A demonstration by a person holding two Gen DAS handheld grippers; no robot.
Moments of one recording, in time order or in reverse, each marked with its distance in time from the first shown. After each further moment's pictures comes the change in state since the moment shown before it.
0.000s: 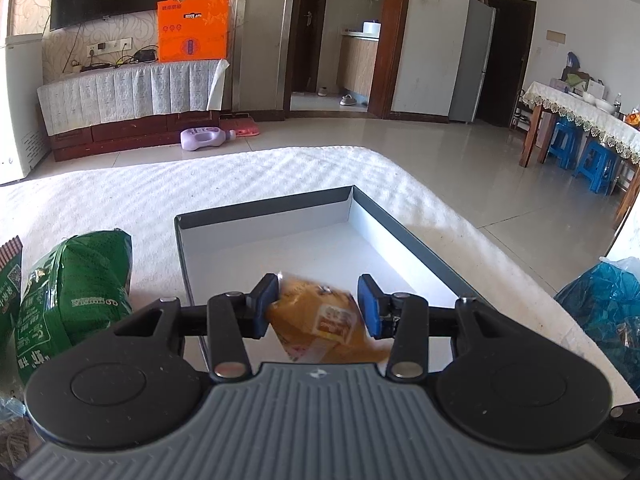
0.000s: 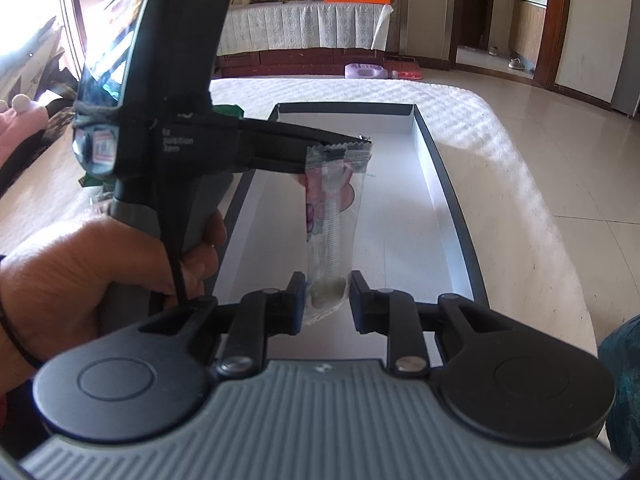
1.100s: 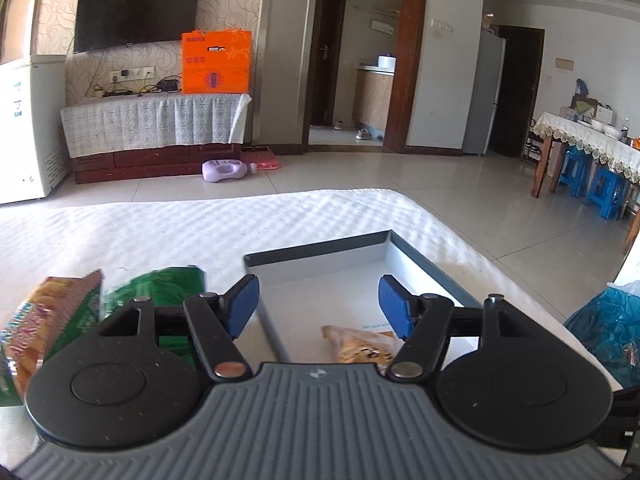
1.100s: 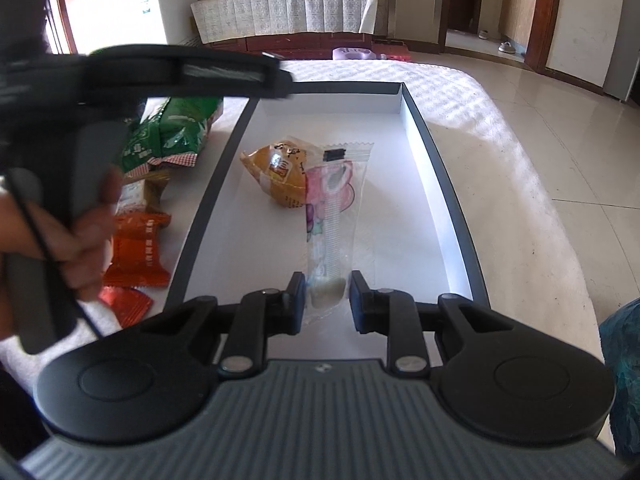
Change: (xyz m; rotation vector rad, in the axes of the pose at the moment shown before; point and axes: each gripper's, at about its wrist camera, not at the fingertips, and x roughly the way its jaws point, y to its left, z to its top) left arm -0.057 0.036 0.006 -0.014 -0.106 0.048; right arm 0.025 0.003 0.008 0.025 0.040 -0.044
